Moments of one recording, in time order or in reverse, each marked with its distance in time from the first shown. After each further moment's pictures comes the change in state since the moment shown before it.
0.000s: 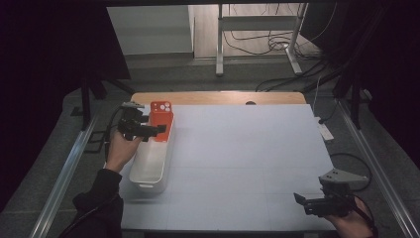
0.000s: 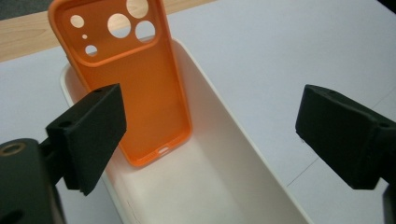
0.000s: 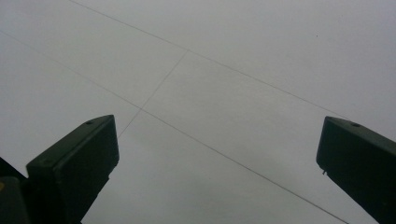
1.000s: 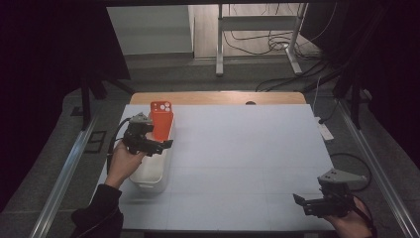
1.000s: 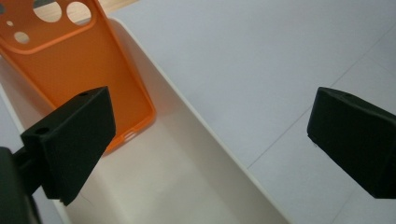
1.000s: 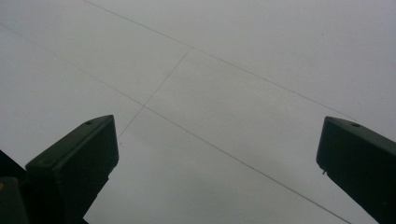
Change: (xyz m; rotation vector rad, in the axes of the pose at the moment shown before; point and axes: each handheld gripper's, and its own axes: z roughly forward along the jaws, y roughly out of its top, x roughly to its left) left arm -0.038 -0.022 -0.006 0.012 -0.013 0.117; right arm 0.001 0.000 0.001 0.011 0.009 -0.011
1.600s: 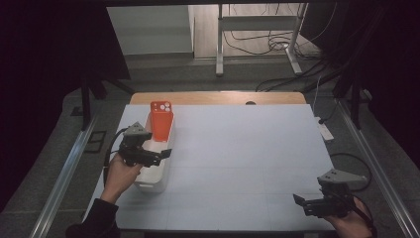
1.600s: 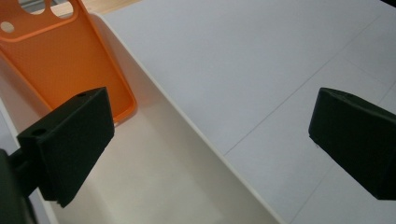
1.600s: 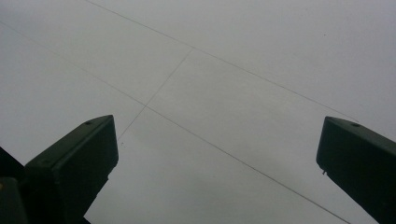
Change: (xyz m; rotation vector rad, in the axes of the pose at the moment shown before) left arm -0.024 -0.023 -0.018 -0.062 -0.013 0.011; right arm 0.000 0.000 0.000 -0.002 0.006 -0.002
